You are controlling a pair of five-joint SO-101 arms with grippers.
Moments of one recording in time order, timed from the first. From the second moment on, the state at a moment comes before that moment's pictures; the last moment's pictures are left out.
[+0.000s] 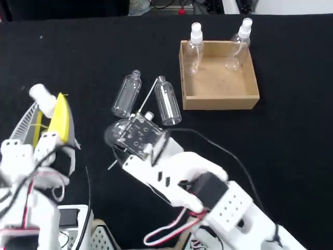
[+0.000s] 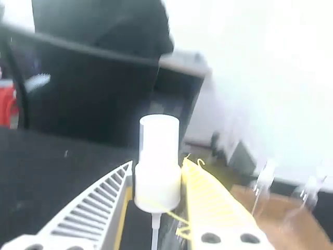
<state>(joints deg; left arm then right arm) -7.7 -92.4 39.6 59.1 10.9 -48.0 -58.2 53.0 46.5 12.4</state>
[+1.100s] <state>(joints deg) 4.8 -103.6 55.3 42.5 26.2 -50.9 -47.4 50.9 48.6 12.8</state>
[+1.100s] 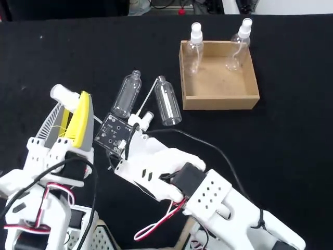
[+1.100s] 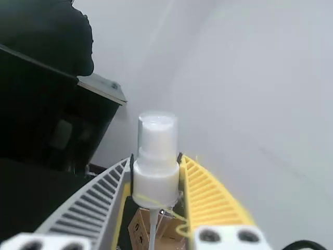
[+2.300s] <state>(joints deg) 2.1 -104.5 56.4 45.0 26.4 -50.9 -47.4 50.9 48.6 12.8</state>
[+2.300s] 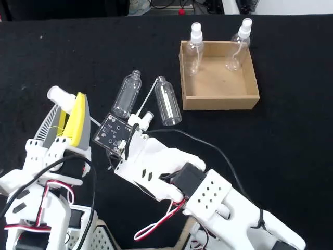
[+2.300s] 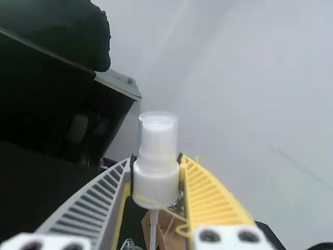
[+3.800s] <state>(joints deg) 9.8 -104.5 59.4 46.3 16.0 -50.9 -51.3 50.9 48.6 10.0</state>
